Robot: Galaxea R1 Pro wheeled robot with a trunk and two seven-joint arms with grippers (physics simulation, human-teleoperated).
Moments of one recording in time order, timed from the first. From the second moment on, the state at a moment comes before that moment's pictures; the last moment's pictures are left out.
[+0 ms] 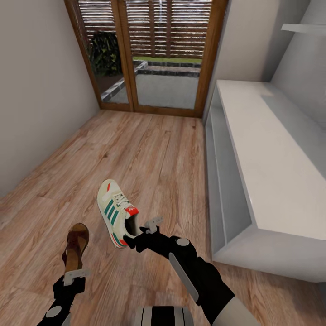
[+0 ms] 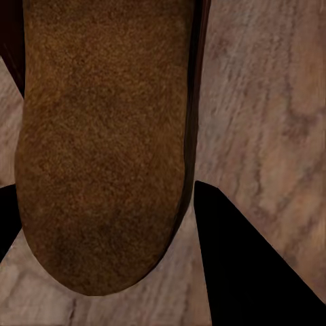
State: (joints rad) left arm -0.41 0.14 0.13 -0.42 0.01 -0.31 0.10; right arm -0.54 0.17 0.53 -1.12 -0.26 0.39 0.29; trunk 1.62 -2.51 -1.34
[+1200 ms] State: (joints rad) left arm -0.31 0.15 0.13 -0.39 0.02 -0.36 0.12; right arm -0.48 0.00 0.53 -0.76 -0.20 -0.03 0.29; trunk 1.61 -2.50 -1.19
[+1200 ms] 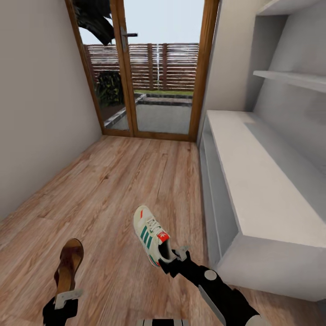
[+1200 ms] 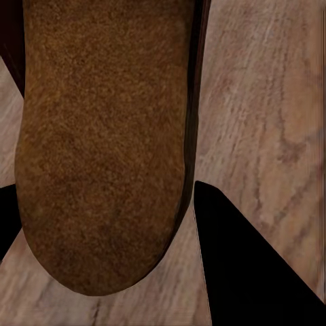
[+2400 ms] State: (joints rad) left arm -0.30 0.14 0.13 -0.37 0.01 -0.41 0.11; right arm -0.44 -0.02 0.52 -0.30 -0.18 -0.55 0.24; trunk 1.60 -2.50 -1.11
